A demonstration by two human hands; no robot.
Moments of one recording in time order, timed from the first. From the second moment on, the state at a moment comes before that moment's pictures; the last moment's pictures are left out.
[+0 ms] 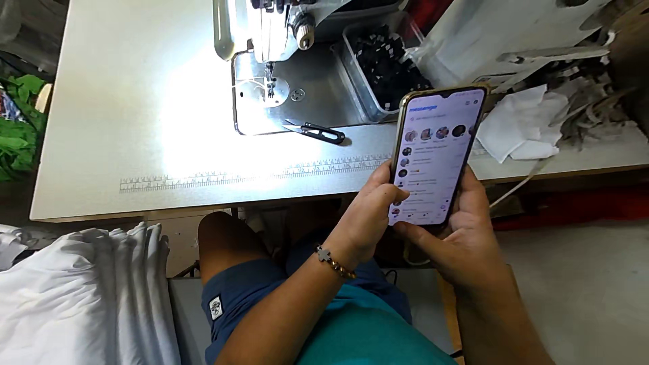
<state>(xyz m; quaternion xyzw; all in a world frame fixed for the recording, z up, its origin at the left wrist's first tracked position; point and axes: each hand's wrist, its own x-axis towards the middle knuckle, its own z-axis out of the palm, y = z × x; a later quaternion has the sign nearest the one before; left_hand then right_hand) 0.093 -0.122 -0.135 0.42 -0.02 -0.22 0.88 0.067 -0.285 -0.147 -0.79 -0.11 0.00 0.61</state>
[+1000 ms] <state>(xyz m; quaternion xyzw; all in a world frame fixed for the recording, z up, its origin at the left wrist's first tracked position) 0.096 -0.120 -0.133 0.41 0.00 -0.22 0.88 0.072 -0.284 -0.143 -0.77 -0.11 0.02 0.63</state>
